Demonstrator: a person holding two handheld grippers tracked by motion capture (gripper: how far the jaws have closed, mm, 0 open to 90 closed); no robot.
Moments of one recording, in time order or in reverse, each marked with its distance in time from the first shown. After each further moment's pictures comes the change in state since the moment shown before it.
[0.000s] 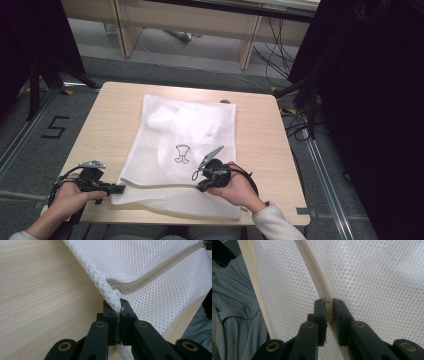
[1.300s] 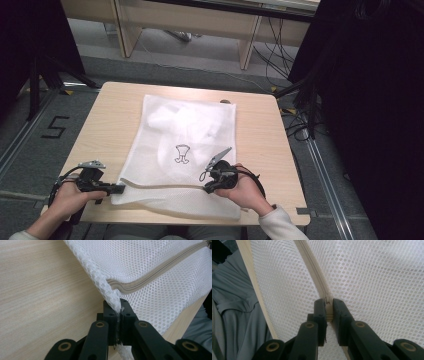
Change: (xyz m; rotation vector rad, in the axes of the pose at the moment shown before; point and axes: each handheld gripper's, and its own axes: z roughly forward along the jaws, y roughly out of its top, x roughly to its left) left arm 0.000 0.000 0.000 0.001 0.003 0.001; right arm -0.004 -0.017 -0.010 0.009 -0.003 0.054
